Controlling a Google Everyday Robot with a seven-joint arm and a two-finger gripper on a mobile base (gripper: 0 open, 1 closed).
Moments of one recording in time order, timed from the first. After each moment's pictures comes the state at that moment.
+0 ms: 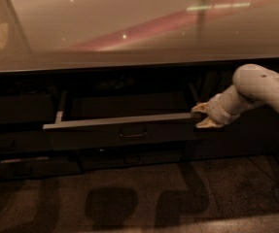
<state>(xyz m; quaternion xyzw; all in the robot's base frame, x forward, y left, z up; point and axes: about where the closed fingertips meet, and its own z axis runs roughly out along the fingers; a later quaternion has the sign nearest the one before) 0.619 -0.246 0.640 -0.75 0.62 0.02 0.21</state>
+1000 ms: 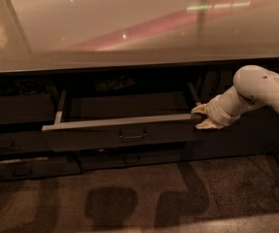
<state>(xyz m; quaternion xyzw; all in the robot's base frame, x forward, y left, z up) 0.610 -0.247 0.644 -0.75 0.62 0.02 0.21</state>
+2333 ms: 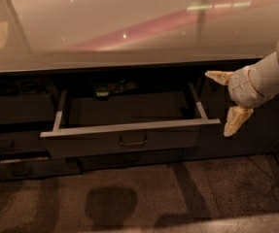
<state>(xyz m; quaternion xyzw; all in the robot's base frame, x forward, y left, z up) 0.556 -0.239 0.809 -0.76 0.59 -0.07 0.27</state>
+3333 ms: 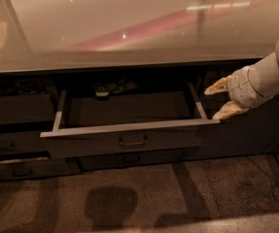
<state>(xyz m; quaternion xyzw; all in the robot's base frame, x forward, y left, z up) 0.556 -0.239 0.810 -0.76 0.58 -0.07 0.27</state>
